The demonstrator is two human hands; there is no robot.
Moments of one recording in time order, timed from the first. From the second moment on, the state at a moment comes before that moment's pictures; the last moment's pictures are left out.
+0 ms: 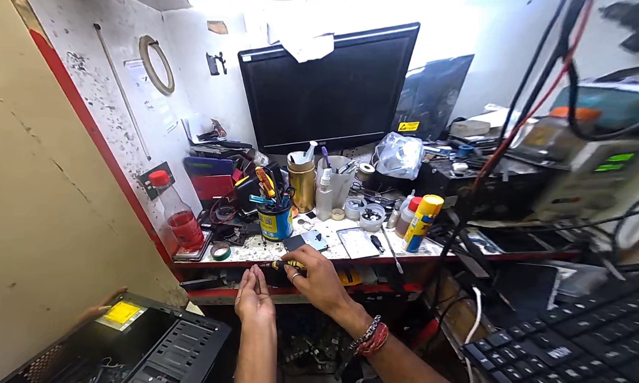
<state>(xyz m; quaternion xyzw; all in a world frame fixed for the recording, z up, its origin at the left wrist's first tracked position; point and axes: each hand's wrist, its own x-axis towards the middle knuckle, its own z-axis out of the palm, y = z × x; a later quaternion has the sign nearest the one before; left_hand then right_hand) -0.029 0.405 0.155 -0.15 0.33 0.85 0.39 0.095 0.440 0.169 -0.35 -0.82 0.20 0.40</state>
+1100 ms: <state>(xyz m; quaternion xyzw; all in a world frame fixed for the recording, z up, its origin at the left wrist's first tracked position) -0.030 0.392 0.155 -0.17 0.32 0.83 0.43 0.043 0.477 0.168 -0.42 -0.82 0.14 0.36</state>
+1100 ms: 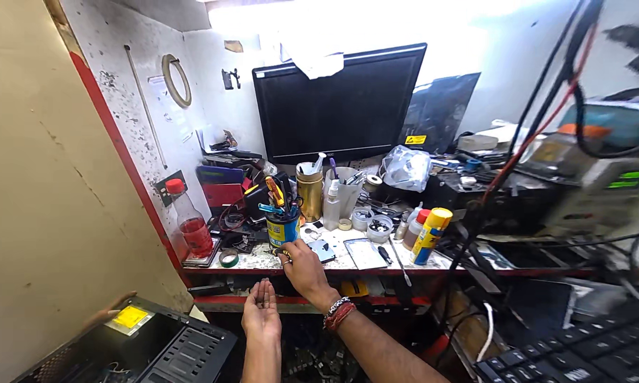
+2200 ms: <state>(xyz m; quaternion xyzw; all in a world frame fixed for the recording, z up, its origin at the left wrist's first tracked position) -0.077 0.424 0.171 0.39 0.77 0.49 0.11 0.060 0.469 0.187 -0.41 -0.79 0.23 0.39</state>
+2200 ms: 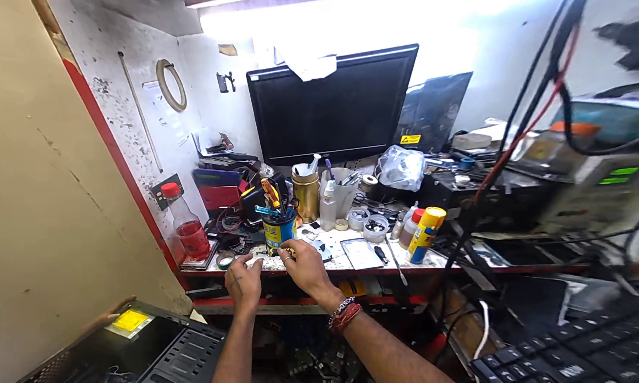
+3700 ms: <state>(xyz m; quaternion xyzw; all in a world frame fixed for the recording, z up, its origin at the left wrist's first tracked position) -0.072 0.422 0.171 0.68 0.62 0.33 -0.20 0.110 0.433 0.201 -0.41 -0.75 0.24 0.46</state>
